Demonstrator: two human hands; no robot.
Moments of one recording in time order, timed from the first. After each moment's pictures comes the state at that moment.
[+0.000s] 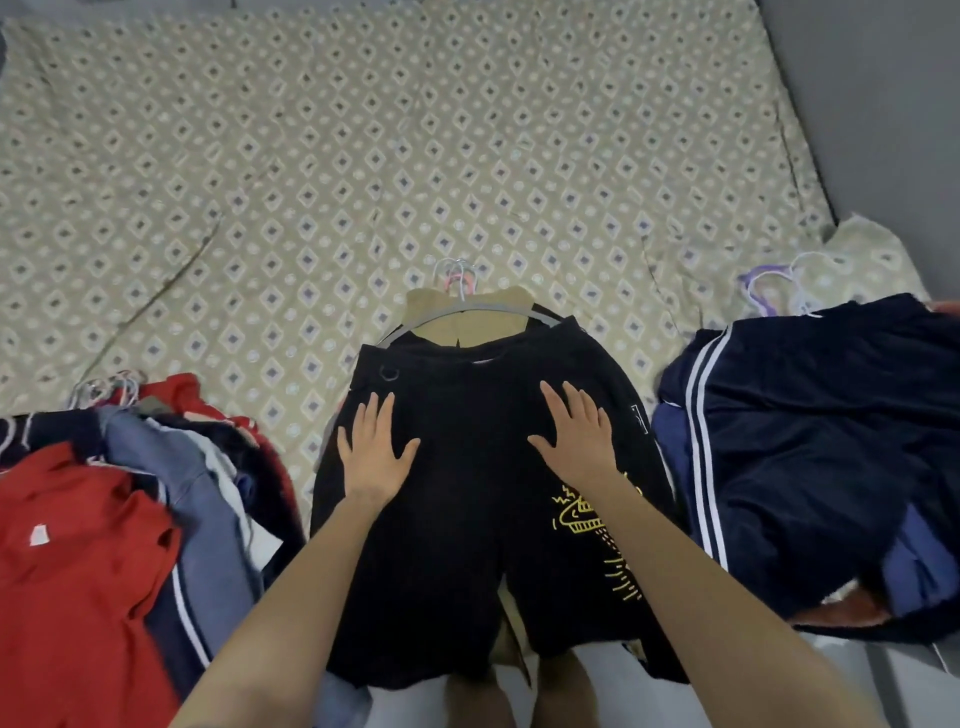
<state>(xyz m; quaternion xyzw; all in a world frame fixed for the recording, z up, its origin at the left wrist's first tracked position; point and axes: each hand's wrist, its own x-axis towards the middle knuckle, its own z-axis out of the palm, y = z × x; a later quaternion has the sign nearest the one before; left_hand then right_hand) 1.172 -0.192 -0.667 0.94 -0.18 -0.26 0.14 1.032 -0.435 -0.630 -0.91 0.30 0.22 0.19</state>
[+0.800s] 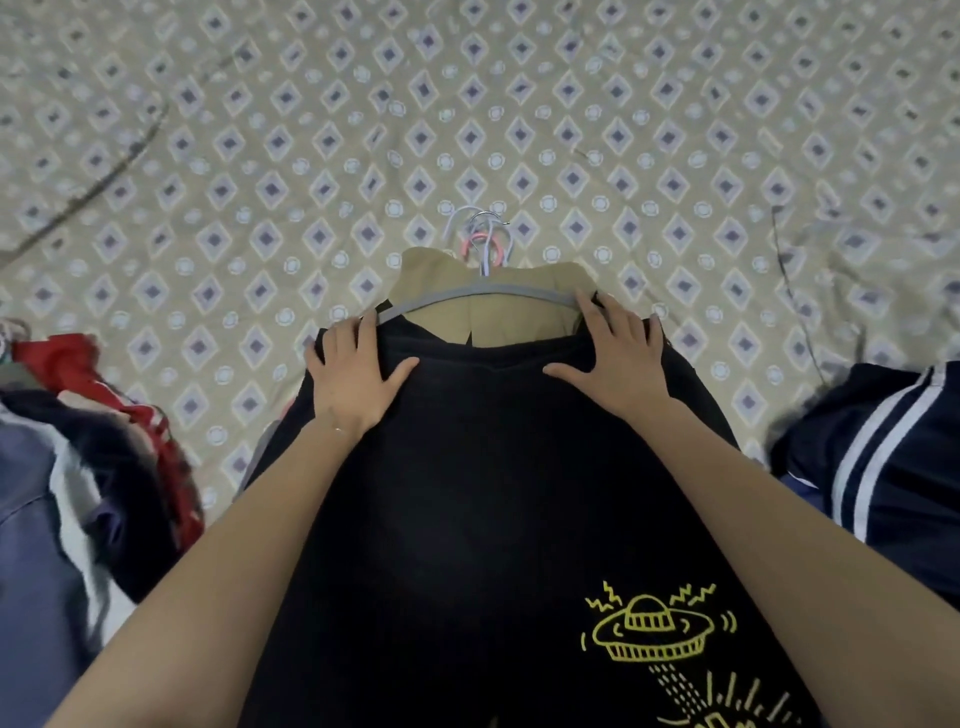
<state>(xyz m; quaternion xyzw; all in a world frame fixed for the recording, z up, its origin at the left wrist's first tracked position) 1.291 -0.263 -0.823 0.97 -0.18 -0.13 0.07 1.162 -0.554 -0.814 -0.96 0.20 0.12 0.14</state>
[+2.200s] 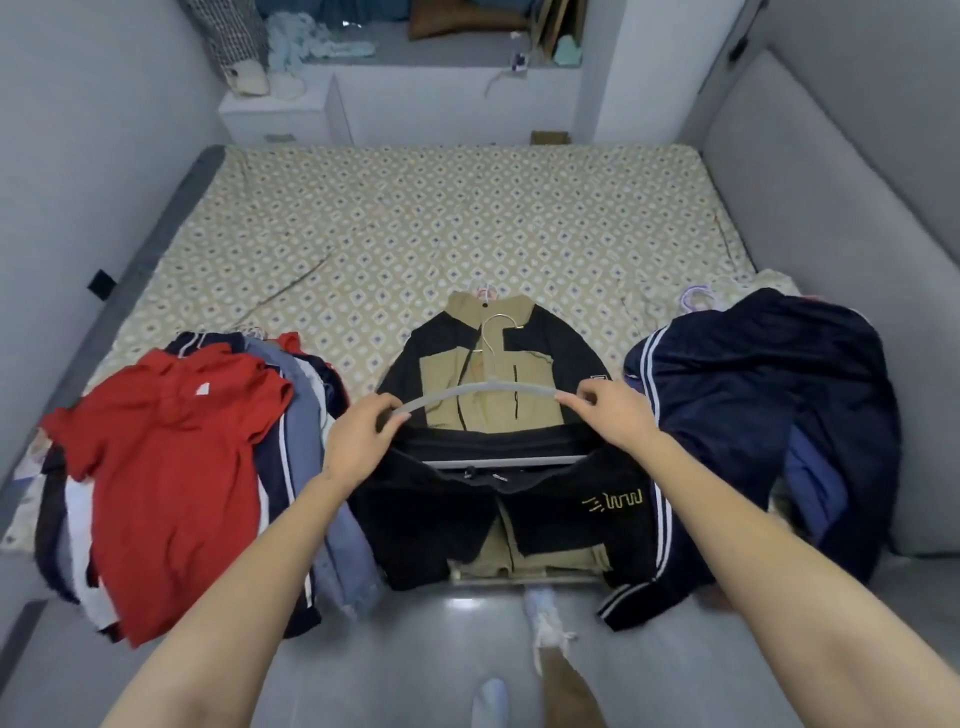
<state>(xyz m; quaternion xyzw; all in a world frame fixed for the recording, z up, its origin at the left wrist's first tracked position) 0.963 -0.032 -0.474 0.91 -0.27 -0.06 0.30 0.825 -0.362 -0.452 -0.95 0.23 0.06 0.22</state>
